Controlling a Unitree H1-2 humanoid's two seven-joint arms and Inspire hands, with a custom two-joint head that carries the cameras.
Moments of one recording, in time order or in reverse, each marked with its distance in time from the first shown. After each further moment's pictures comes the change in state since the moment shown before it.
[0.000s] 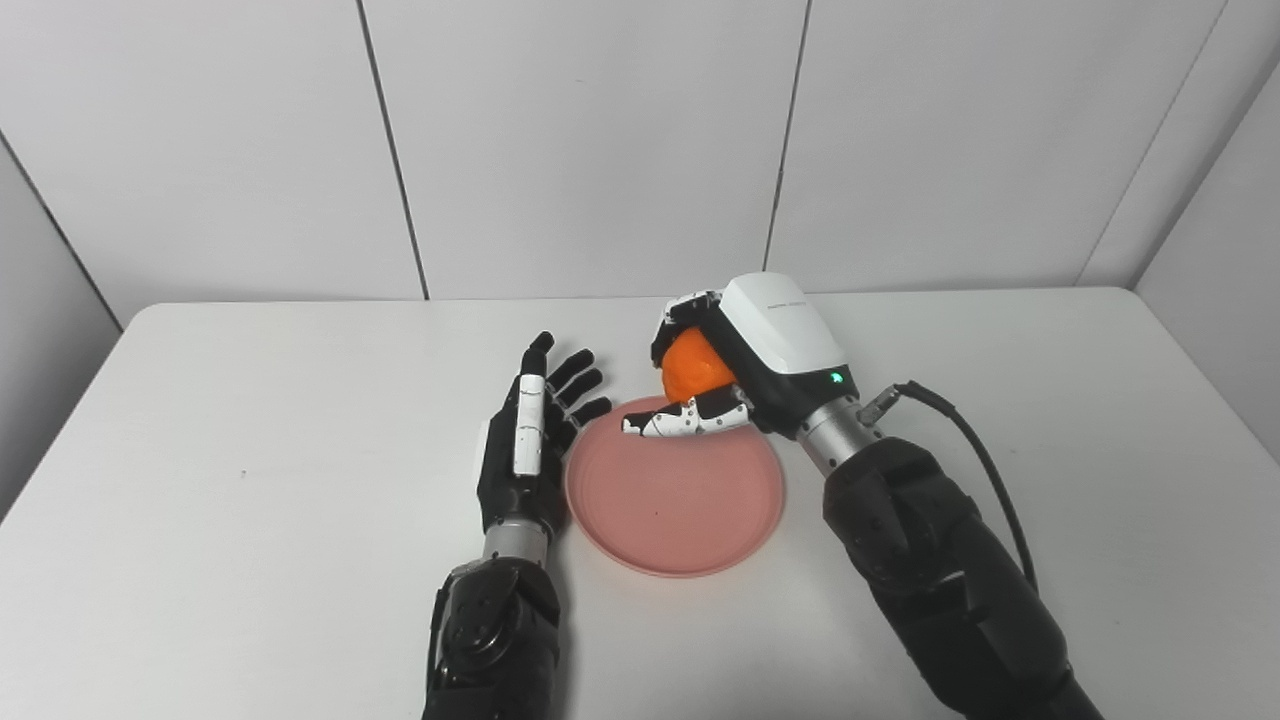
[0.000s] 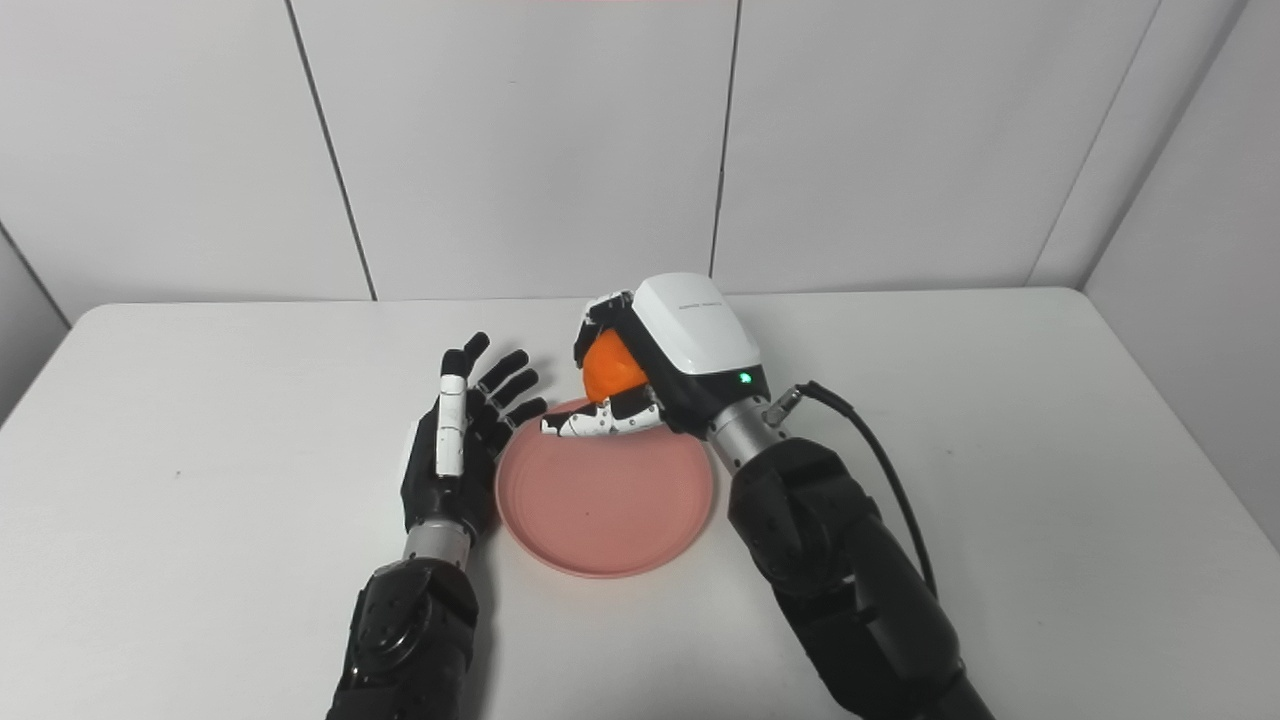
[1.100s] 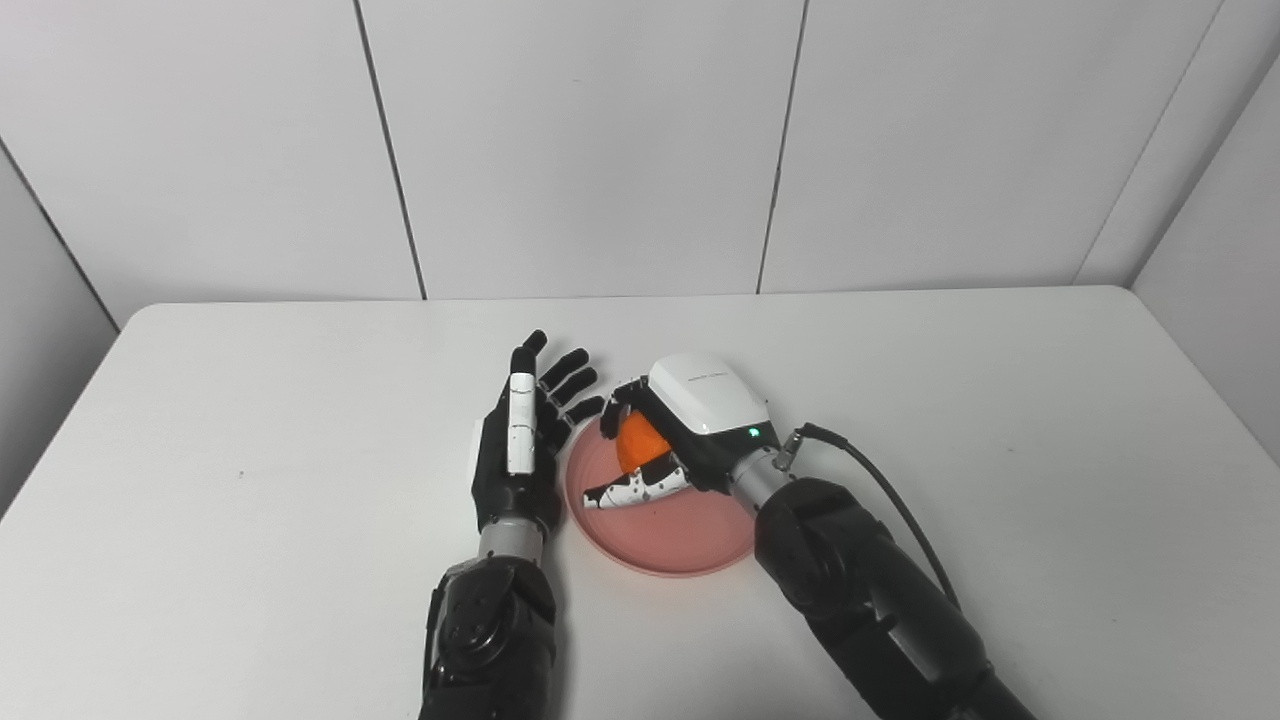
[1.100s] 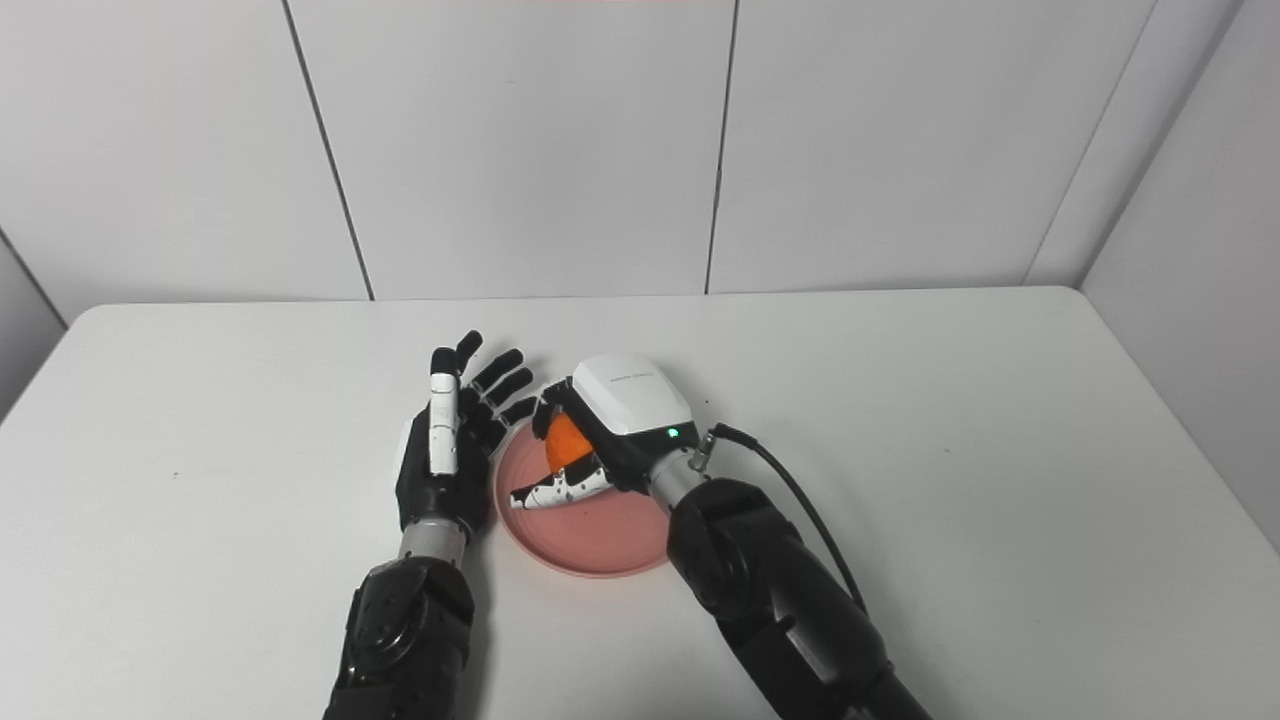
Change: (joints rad) left arm -0.003 0.000 0.019 0.003 0.009 -0.008 0.001; right arm -0.014 0.041 0.136 0.241 -0.074 0.000 -0.007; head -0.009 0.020
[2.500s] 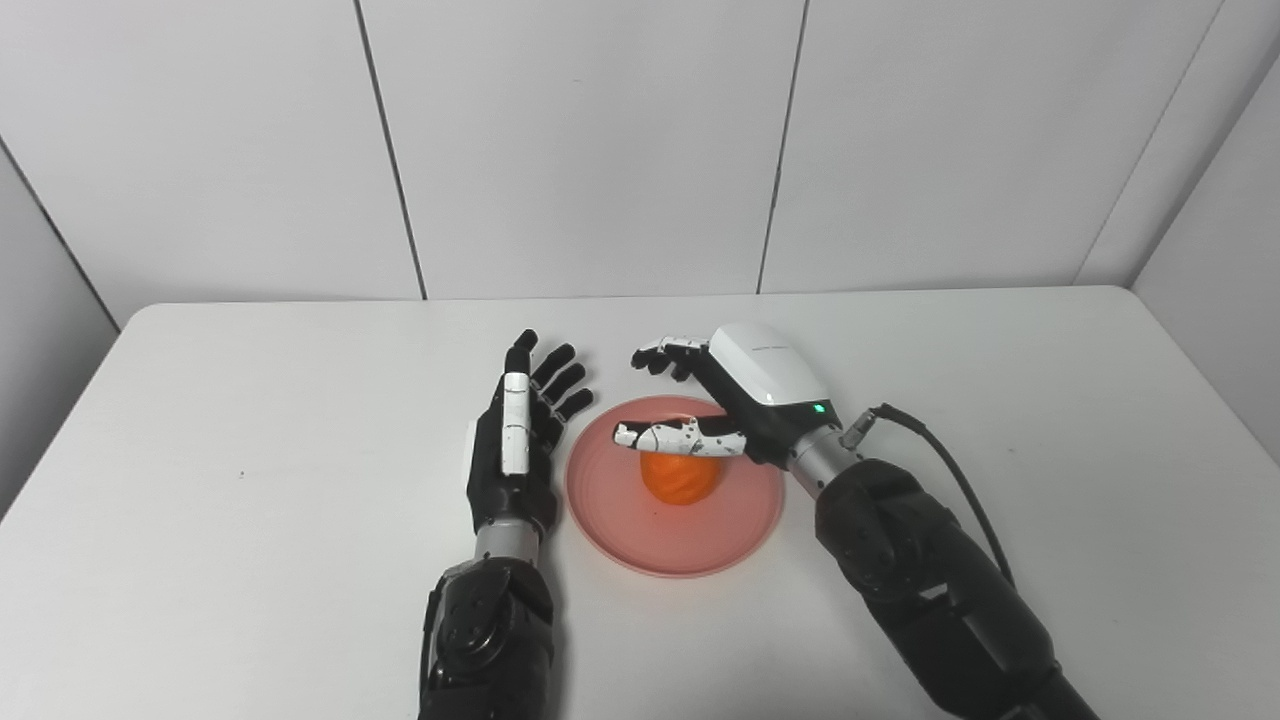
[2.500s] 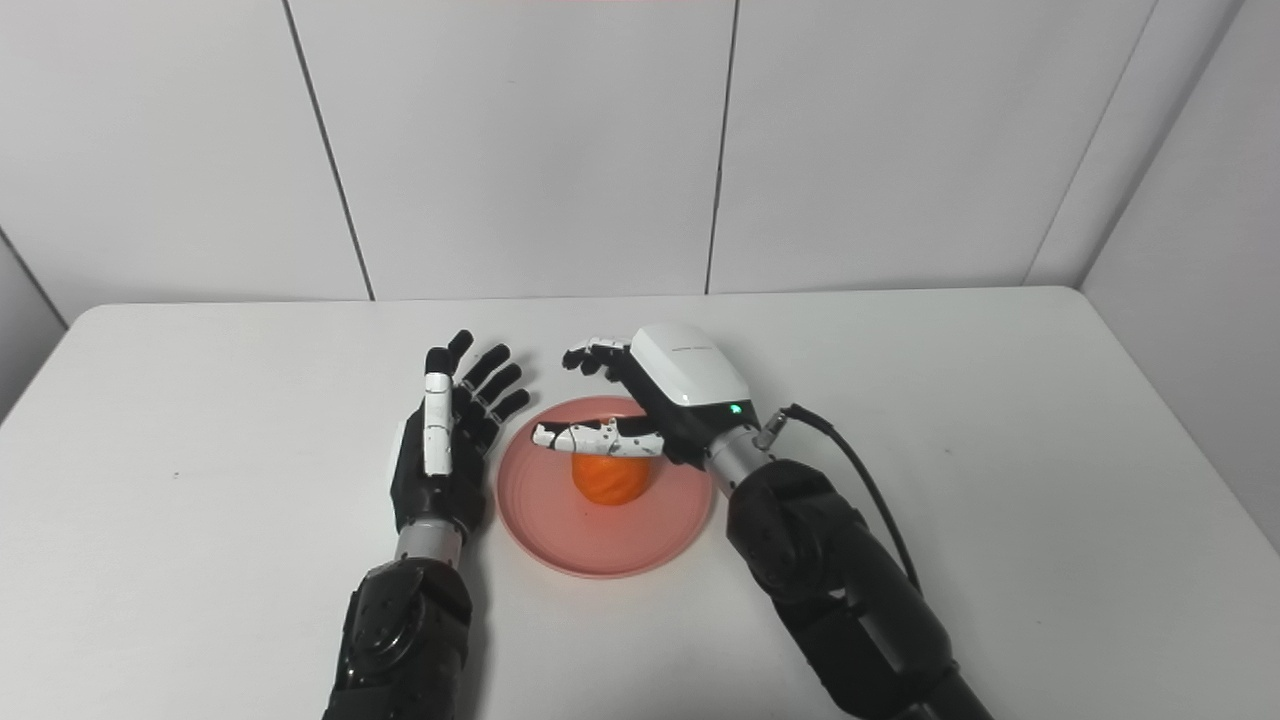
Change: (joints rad) left arm 0.000 0.000 0.005 0.008 -0.011 -0.022 0.000; right arm 0.027 -0.052 -0.157 -0.080 0.203 -0.121 -0.129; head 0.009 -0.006
